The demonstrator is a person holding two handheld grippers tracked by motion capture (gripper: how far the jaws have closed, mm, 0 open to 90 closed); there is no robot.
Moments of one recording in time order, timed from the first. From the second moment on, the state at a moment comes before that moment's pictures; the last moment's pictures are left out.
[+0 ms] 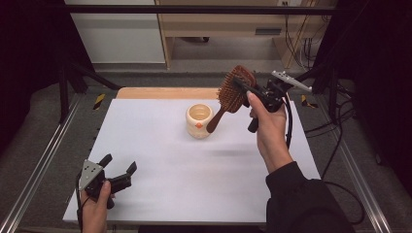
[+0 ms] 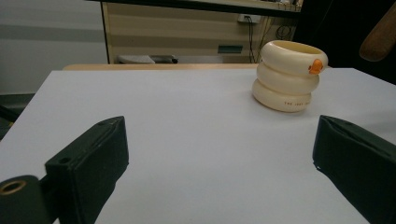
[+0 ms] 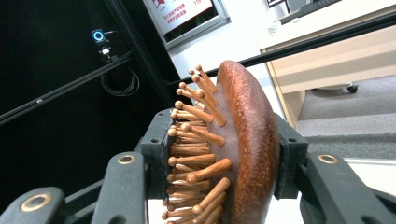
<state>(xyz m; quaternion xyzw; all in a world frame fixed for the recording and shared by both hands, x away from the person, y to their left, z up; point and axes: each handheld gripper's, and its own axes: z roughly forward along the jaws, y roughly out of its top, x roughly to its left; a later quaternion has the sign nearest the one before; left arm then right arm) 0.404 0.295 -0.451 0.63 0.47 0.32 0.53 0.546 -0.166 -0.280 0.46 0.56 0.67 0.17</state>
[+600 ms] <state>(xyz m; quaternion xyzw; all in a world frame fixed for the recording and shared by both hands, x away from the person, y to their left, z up) 0.406 0.295 -0.453 0.63 0.47 0.32 0.53 0.581 -0.155 -0.268 0.48 0.54 0.67 0.18</state>
